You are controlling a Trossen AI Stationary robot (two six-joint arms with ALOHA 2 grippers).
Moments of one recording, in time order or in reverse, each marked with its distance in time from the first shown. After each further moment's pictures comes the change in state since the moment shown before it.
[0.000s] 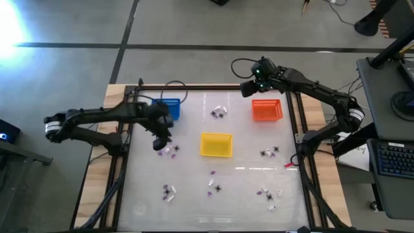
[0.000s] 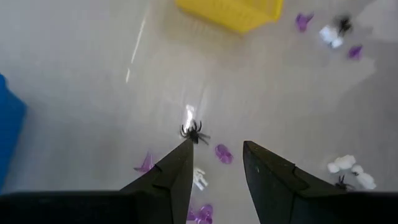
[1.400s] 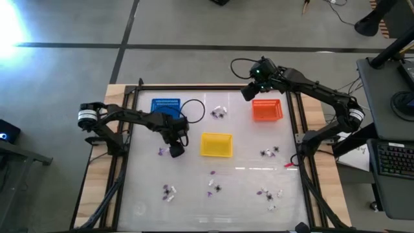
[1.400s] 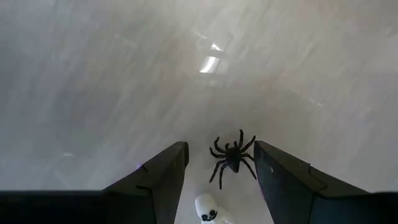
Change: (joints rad) left arm -0.095 0.492 0.014 0.159 -0.154 -0.253; right arm 0.000 0.000 0.000 -0.002 0.001 -0.237
